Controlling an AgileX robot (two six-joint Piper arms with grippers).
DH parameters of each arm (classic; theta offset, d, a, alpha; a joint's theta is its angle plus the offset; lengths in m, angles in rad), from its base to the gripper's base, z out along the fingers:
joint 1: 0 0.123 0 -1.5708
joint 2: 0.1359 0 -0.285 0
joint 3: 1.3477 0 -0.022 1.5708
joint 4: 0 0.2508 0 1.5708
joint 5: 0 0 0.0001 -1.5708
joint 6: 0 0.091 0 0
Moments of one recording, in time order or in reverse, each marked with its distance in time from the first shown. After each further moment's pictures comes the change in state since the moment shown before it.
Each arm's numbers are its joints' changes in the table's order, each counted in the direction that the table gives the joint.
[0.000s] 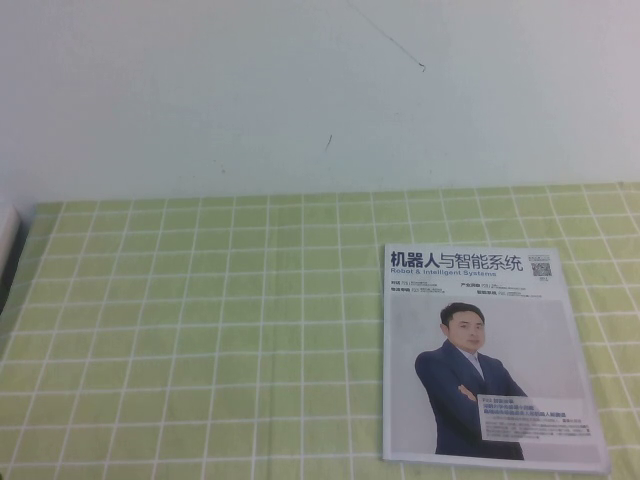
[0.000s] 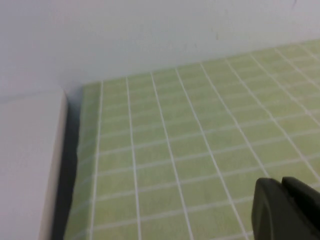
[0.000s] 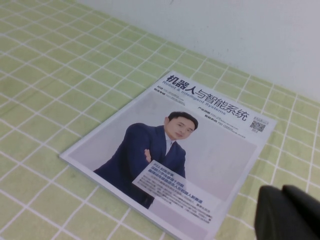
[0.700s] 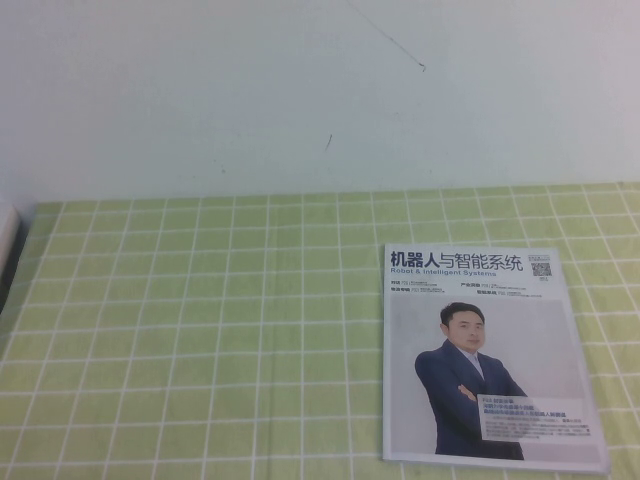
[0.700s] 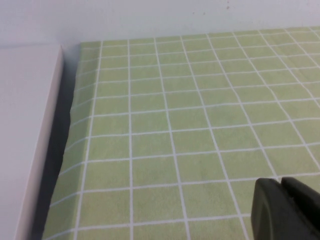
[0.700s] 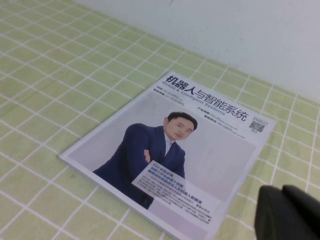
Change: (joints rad) right arm 0.000 -0.002 0.000 0.000 0.000 0.000; left arm 0.043 -0.004 0.060 -0.037 -0.007 -0.084
